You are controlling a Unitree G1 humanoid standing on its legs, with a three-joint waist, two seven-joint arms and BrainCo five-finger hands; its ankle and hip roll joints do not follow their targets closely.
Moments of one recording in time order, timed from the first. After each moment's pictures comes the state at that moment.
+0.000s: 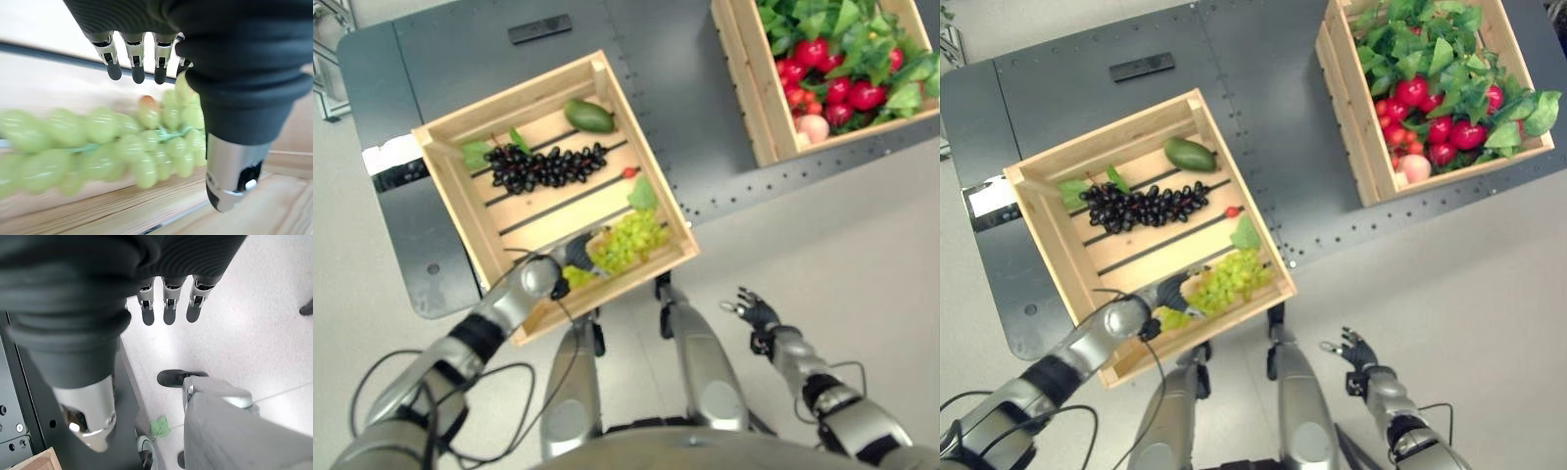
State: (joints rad) left arm -0.41 0.66 -0.61 0.45 0.09 -0.05 -0.13; right arm -0.27 -0.35 0.30 1.10 0.54 -0.14 0.08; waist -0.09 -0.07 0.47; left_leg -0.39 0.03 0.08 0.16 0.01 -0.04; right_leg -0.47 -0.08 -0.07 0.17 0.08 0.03
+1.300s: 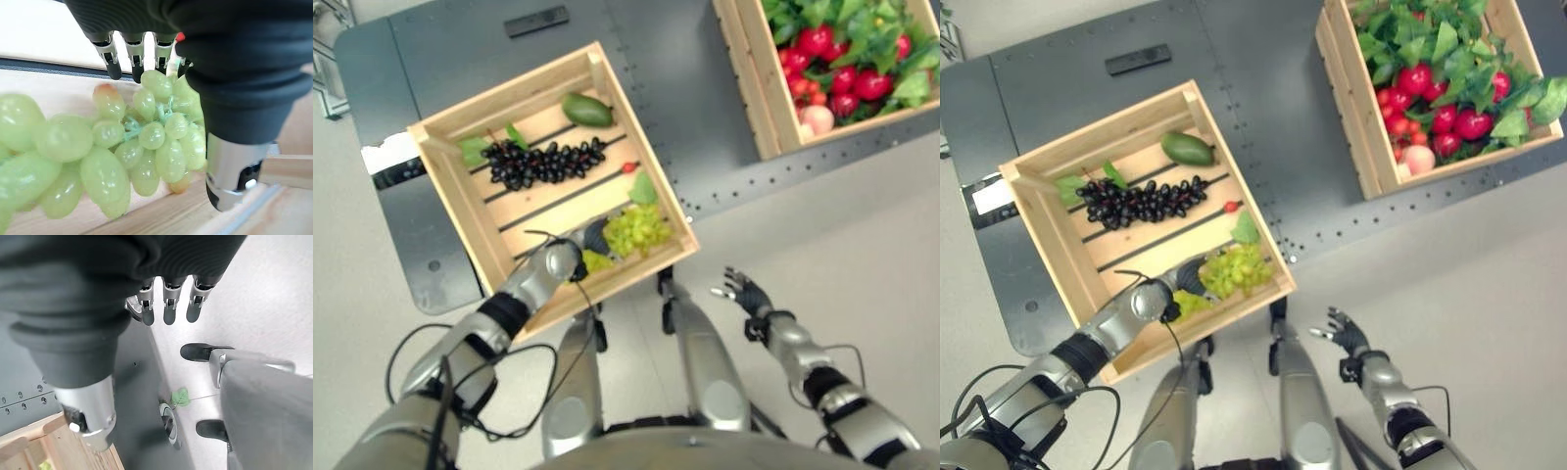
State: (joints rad) left arm -0.63 0.50 -0.69 0.62 0.19 -0.04 -0.03; right arm -0.25 -0.37 0.35 0.84 0.52 -0.13 0.10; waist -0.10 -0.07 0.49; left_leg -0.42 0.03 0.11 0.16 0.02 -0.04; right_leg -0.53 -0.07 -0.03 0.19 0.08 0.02
